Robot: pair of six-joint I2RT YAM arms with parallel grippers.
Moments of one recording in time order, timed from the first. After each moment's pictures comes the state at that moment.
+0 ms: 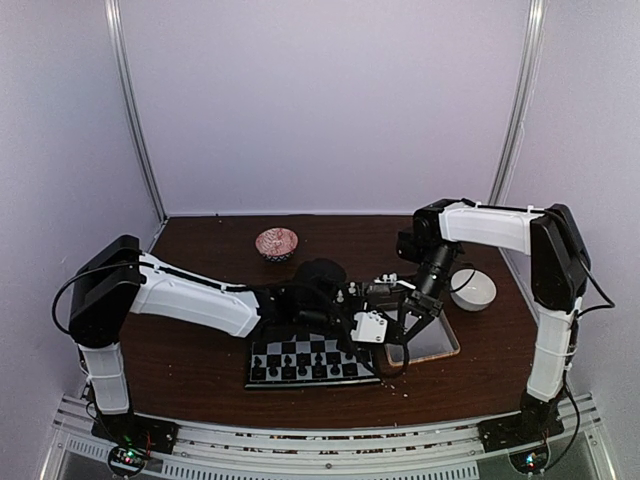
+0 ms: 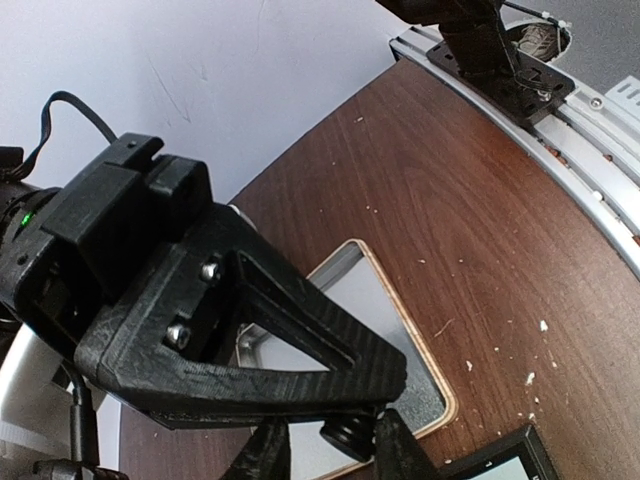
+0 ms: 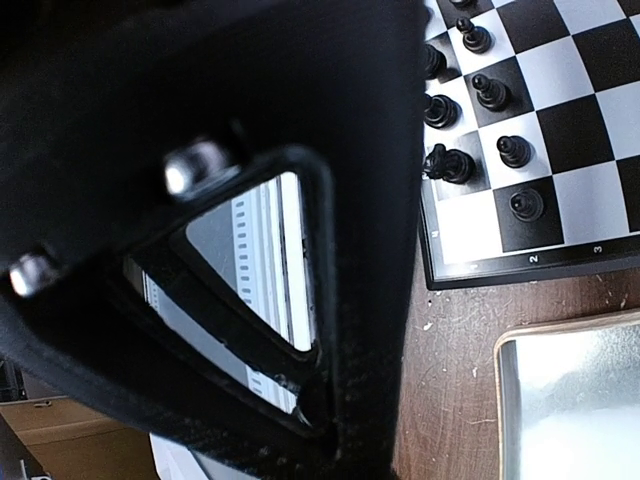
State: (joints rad) left arm -1.15 1.93 1.21 0.31 0.32 0.87; right arm 0.57 1.96 1.53 -1.54 -0.80 -0.91
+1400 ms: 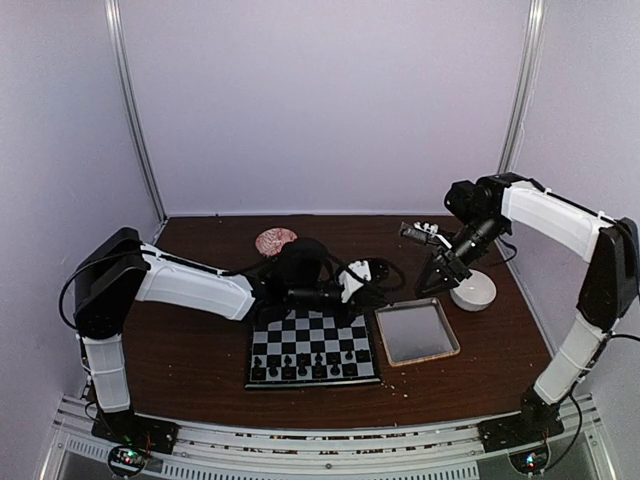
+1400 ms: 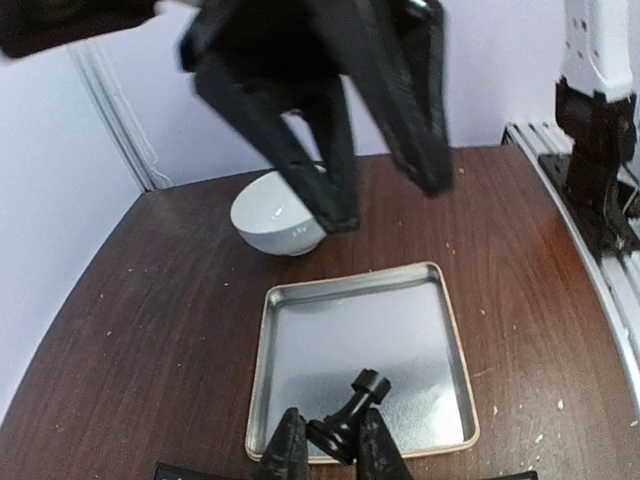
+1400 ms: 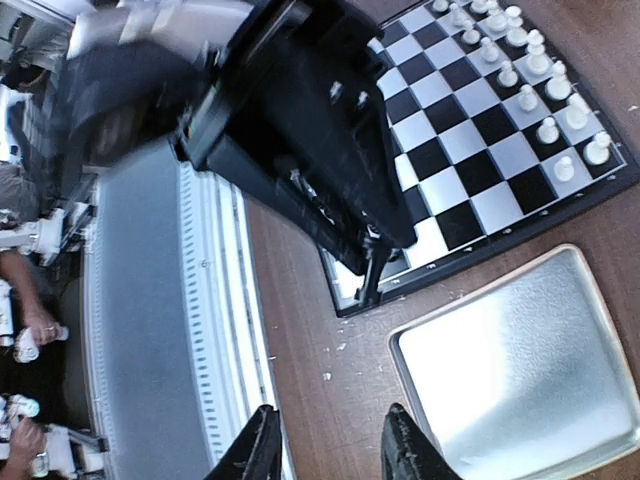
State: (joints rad) left arm -1.03 1.95 1.21 0.42 0.34 0.37; right arm 0.37 1.70 1.52 -1.38 -0.84 -0.79
